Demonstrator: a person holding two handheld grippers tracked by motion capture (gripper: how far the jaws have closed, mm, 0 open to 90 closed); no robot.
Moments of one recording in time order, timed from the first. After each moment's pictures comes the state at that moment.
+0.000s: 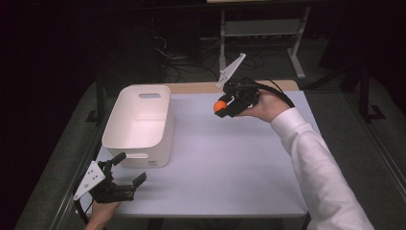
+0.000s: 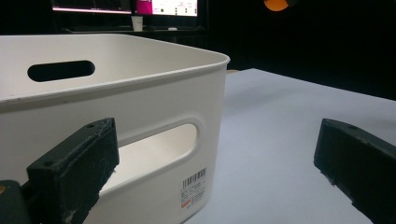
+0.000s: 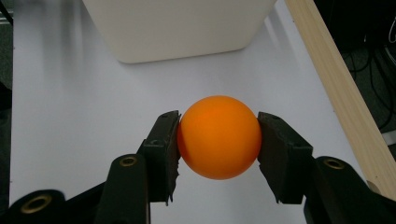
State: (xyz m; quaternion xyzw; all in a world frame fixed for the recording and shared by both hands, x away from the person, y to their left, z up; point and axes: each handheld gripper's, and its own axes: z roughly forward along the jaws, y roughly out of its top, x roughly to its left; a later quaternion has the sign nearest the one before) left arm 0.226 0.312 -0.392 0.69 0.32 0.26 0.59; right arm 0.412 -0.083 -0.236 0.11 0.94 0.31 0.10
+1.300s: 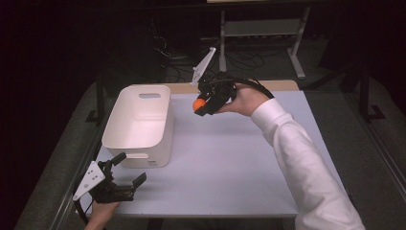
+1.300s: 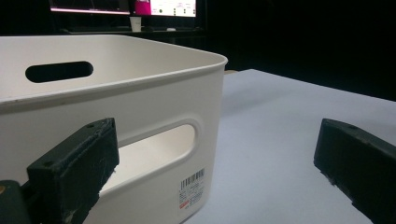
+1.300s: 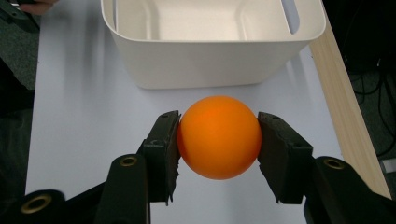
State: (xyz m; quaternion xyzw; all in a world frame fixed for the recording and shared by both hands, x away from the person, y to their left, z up) left arm 0.226 0.312 -0.392 0.69 0.32 0.26 0.60; right arm 0.409 -0.027 -0.211 0.05 0.95 0.30 0.10
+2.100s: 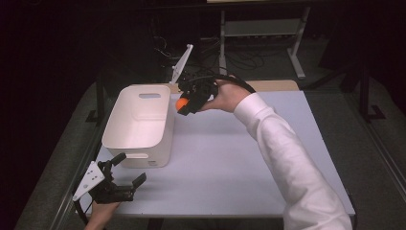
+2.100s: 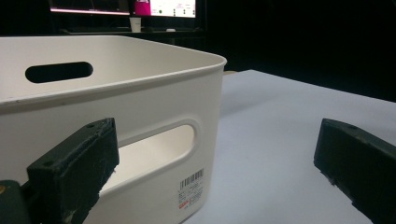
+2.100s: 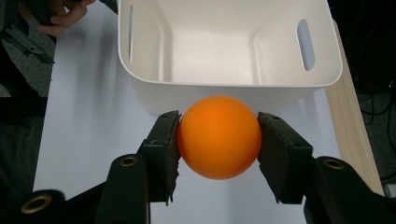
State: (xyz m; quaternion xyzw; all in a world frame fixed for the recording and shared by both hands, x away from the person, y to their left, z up) left arm 0.224 0.312 -0.391 0.69 0.32 0.25 0.60; right arm 0.411 0.016 -0.201 0.02 0.95 0.30 0.09
